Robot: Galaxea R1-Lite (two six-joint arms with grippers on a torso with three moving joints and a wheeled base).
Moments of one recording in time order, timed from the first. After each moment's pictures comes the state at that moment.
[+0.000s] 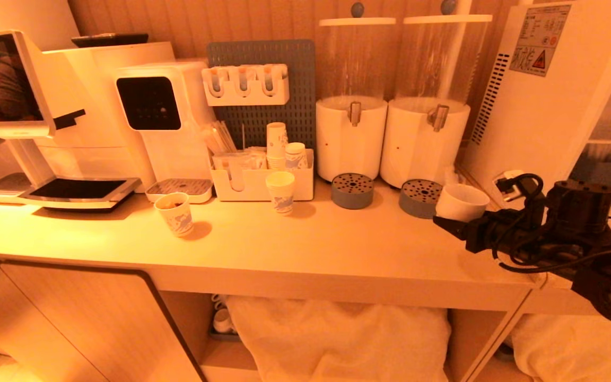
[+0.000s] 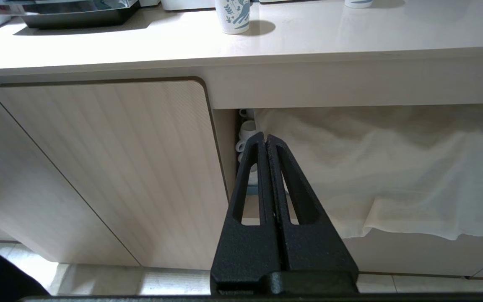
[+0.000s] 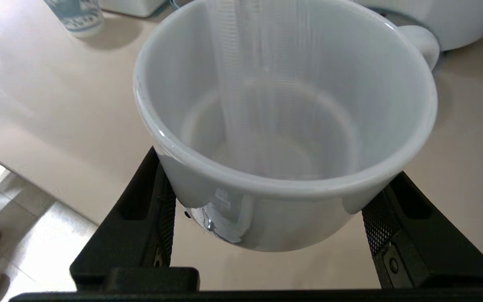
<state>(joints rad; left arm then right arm) 0.00 0.00 -0.02 0.06 -0.02 0.06 0.09 1.88 -0.61 -0.99 0.31 -0.07</state>
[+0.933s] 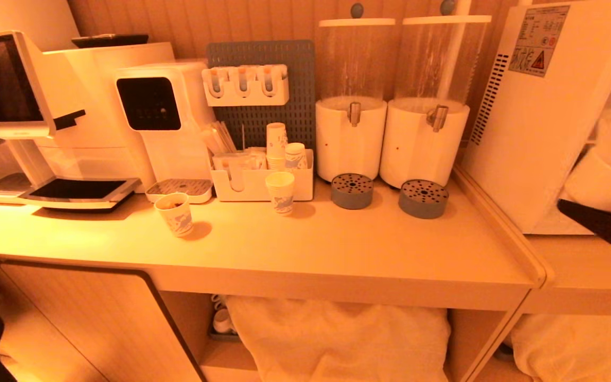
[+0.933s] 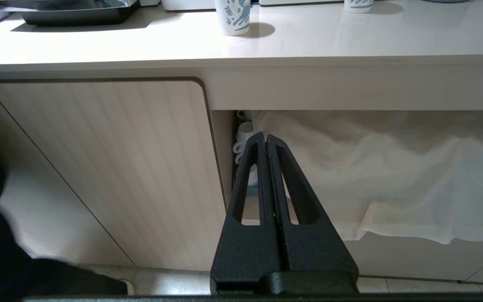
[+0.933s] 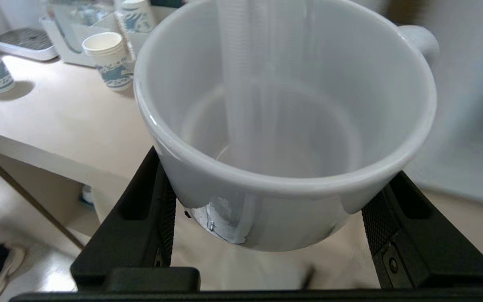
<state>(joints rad) 0.00 0.00 -0.02 0.06 -0.01 0.04 0.06 1.04 -0.51 -0.41 0.20 -0.07</state>
